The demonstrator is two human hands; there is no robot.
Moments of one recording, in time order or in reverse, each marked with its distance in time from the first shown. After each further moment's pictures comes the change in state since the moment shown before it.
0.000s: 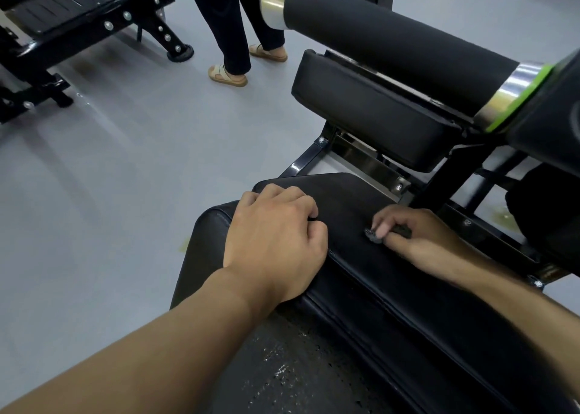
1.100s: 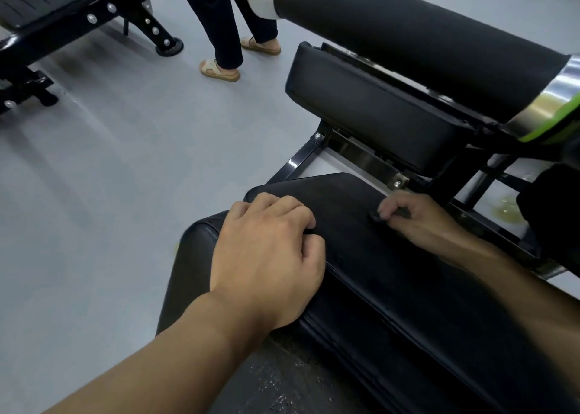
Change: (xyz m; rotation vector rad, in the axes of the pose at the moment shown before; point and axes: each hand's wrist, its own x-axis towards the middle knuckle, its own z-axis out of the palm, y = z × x) left_hand -0.001 -0.002 -0.001 -0.085 0.041 0.002; right_hand 0.042 0.045 -0.005 0.044 0.035 0.194
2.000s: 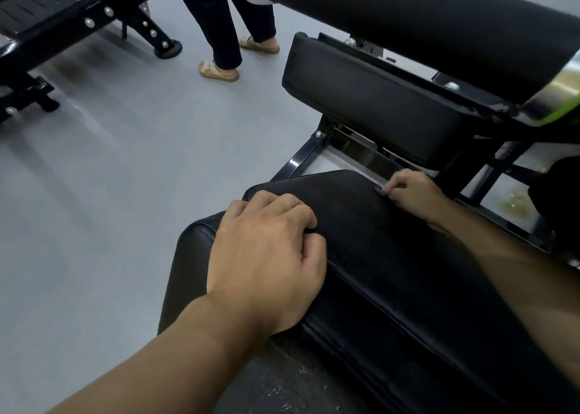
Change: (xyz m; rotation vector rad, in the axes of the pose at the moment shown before) left_hand 0.000 -0.001 -0.003 -0.019 -0.001 0.016; right_hand 0.055 0.021 -0.002 -0.084 0.124 0.235
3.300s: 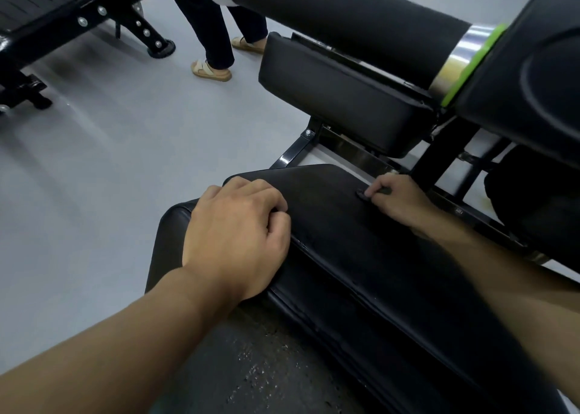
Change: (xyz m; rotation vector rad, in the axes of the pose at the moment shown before) left_hand 0.000 0.000 0.003 0.024 0.044 -0.006; right_hand -0.047 -0.006 -0.009 -0.021 -0.017 -0.118
